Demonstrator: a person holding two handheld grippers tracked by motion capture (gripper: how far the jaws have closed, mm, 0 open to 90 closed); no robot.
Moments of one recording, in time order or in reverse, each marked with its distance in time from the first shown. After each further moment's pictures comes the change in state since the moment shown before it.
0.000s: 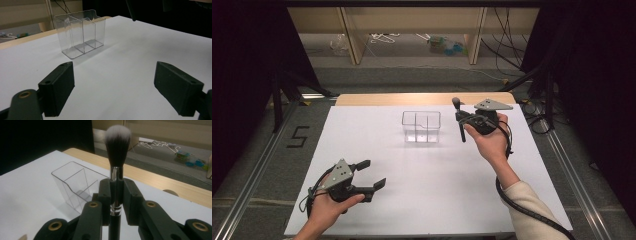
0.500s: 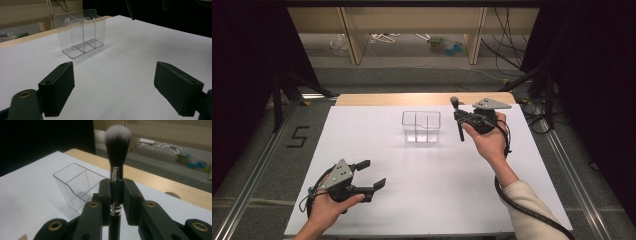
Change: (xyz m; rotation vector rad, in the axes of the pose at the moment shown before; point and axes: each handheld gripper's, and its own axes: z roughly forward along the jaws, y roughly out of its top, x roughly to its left) left arm 0.000 0.000 0.000 0.003 -0.001 0.003; right arm 0.002 0.003 0.003 -0.017 0.015 -0.013
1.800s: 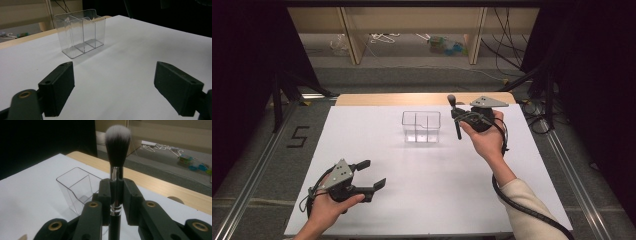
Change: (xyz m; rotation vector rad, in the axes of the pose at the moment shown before) left arm 0.001 0.000 0.001 -0.007 -0.010 0.013; right arm 0.005 0.006 0.005 -0.007 0.015 0.004
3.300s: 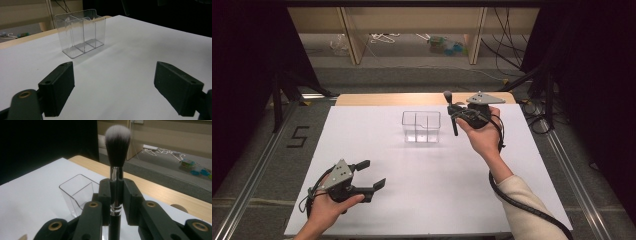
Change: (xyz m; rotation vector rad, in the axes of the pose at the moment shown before) left arm -0.001 0.000 -0.001 0.005 0.012 -0.012; right arm 0.004 0.010 0.008 -0.034 0.010 -0.020
